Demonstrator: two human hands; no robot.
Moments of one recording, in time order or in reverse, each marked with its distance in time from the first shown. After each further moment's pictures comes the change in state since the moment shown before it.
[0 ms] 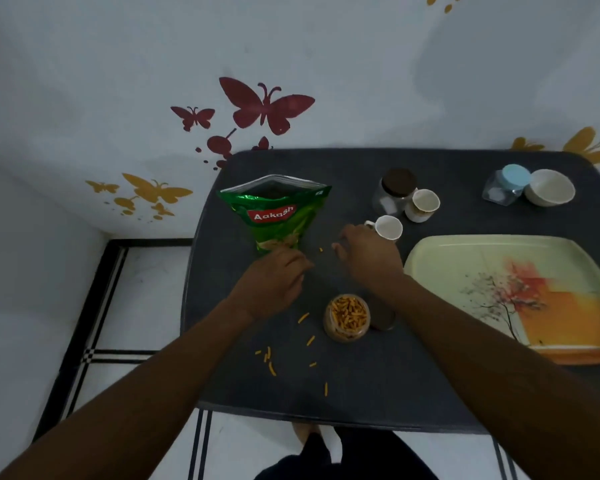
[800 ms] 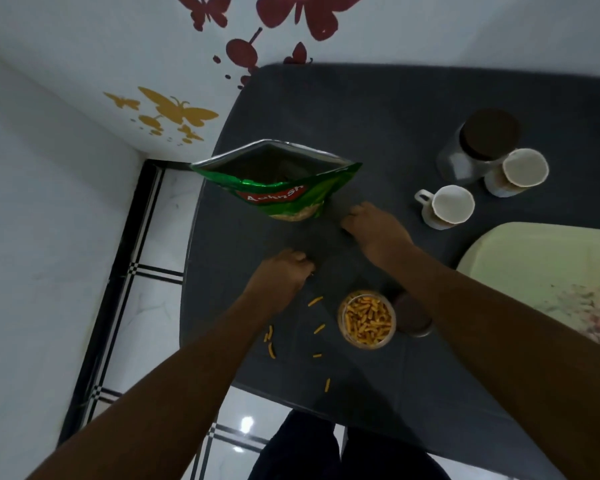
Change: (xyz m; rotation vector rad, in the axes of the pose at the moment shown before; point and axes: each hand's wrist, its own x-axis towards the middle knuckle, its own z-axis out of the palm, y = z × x) left_hand -0.022 -0.022 0.093 0.012 -0.457 -0.421; right_hand 0.087 0.038 0.104 -0.251 -0.384 -0.511
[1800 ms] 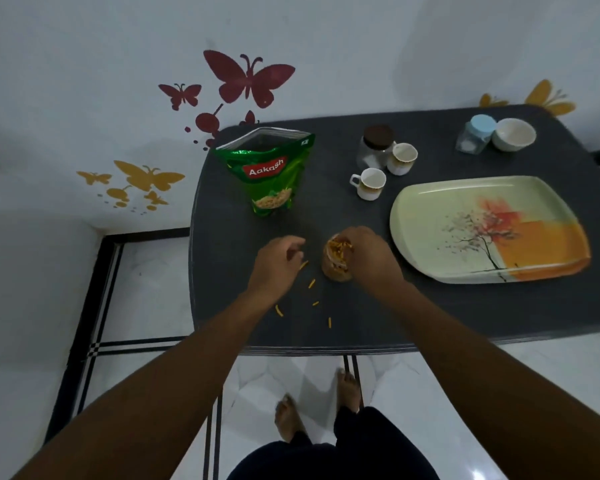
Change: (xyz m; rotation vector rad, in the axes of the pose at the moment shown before) left_hand -0.101 0.054 -0.042 -0.596 0.294 -0.111; right_hand -0.186 -0.152 -0.026 0.495 0.414 0.584
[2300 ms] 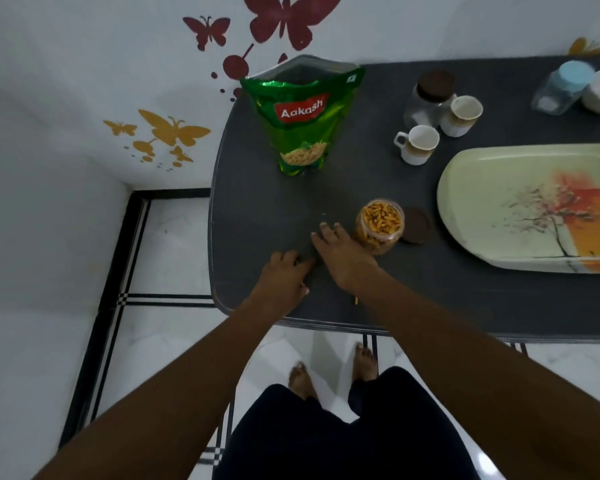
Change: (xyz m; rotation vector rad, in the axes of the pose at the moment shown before) left_hand -0.050 -0.091 0.035 0.688 -0.383 0.047; right_hand 0.013 -0.020 0.115 -0.546 -0.436 -0.299
